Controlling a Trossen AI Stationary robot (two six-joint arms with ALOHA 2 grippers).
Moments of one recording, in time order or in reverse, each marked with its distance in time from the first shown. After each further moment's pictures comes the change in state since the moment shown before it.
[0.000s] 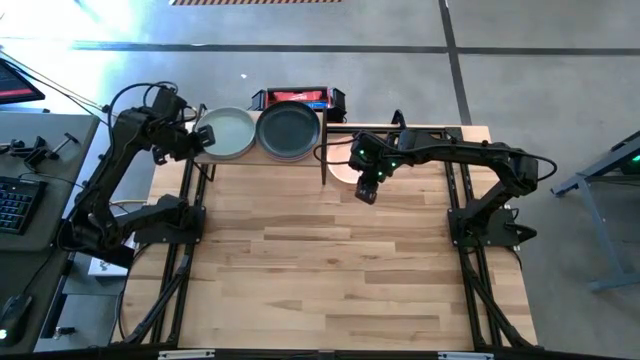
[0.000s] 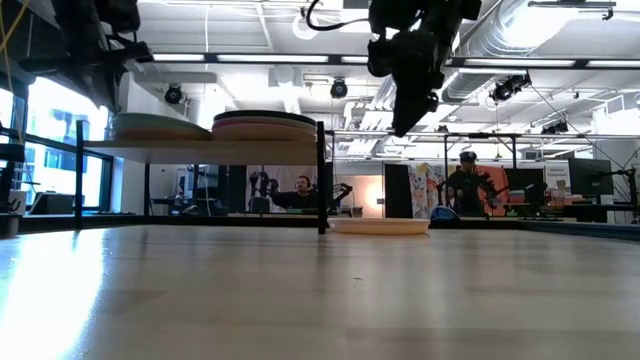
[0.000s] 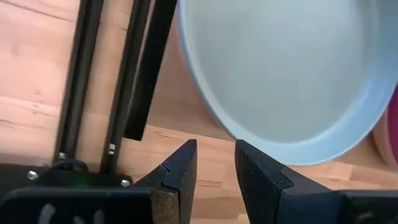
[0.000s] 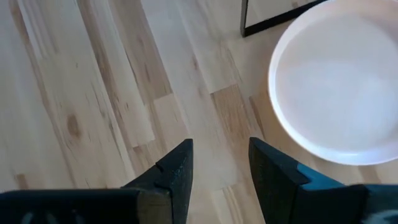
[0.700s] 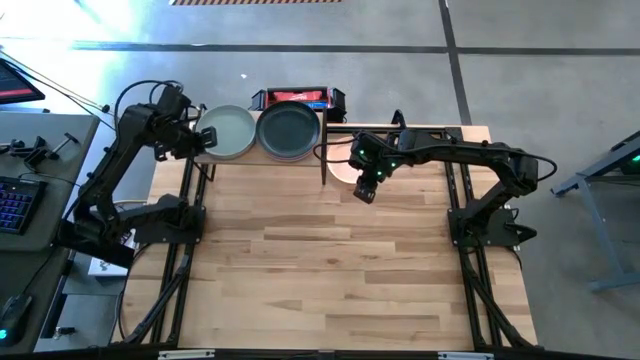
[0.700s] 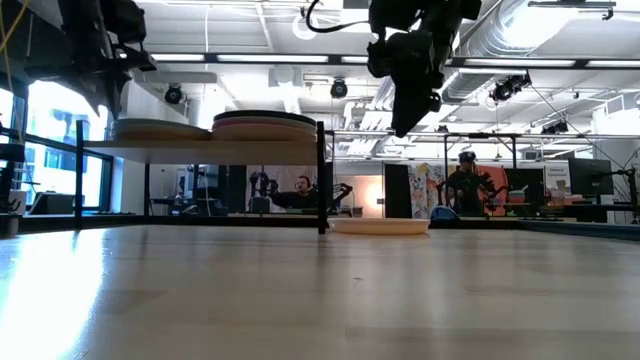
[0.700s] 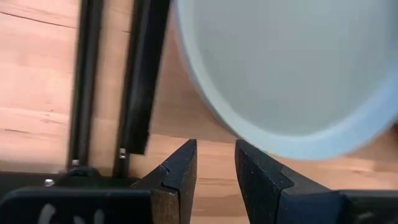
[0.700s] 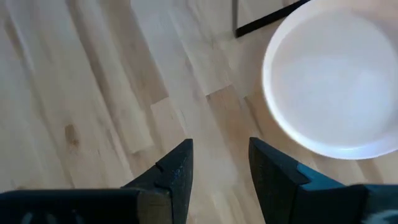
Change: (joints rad) left arm 0.000 0.055 0.000 -0.004 -0.015 0.087; right arm 0.000 0.000 0.000 0.003 0.017 0.055
